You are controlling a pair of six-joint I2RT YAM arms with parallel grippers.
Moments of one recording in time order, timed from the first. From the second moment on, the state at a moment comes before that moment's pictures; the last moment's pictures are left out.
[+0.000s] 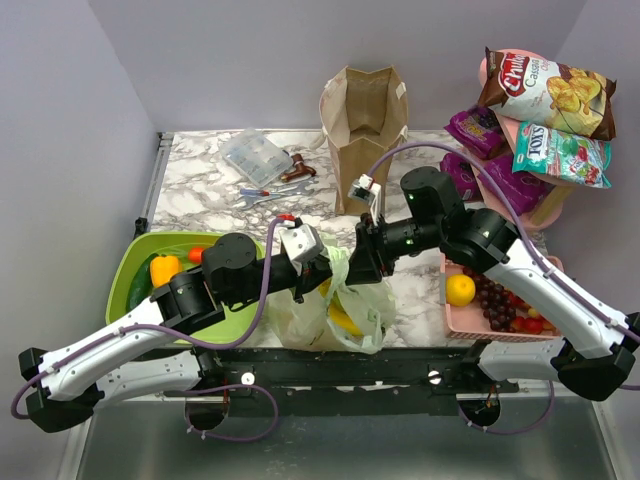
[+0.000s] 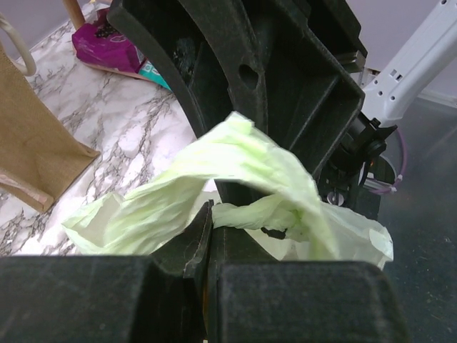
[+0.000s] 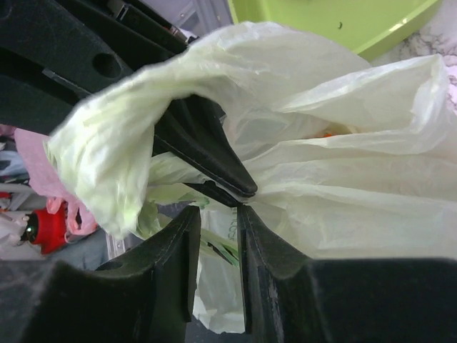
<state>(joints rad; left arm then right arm) -1.08 0.83 0.99 -0.29 0.14 -0.05 0.84 1.22 1.42 -0.77 -0.67 0.30</state>
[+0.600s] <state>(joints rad) -1.08 0.83 0.99 -0.29 0.13 -0.05 0.84 1.17 1.28 -0.58 -0.88 0.35</state>
